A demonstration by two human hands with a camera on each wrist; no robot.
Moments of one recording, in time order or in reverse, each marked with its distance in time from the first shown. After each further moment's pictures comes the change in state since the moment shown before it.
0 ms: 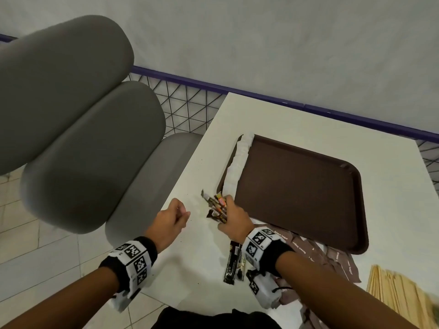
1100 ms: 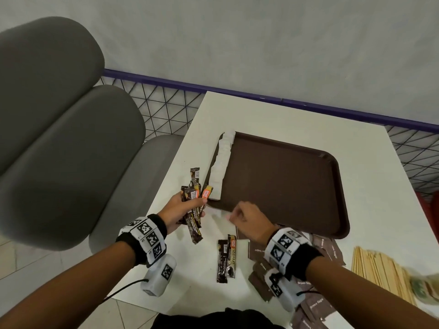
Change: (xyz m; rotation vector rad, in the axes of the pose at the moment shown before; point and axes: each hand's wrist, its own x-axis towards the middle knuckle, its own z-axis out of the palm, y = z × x) left_hand 0.045 0.054 0.022 -0.768 -0.332 -0.266; right_hand -0.035 0.038 -0.041 -0.023 0.039 0.111
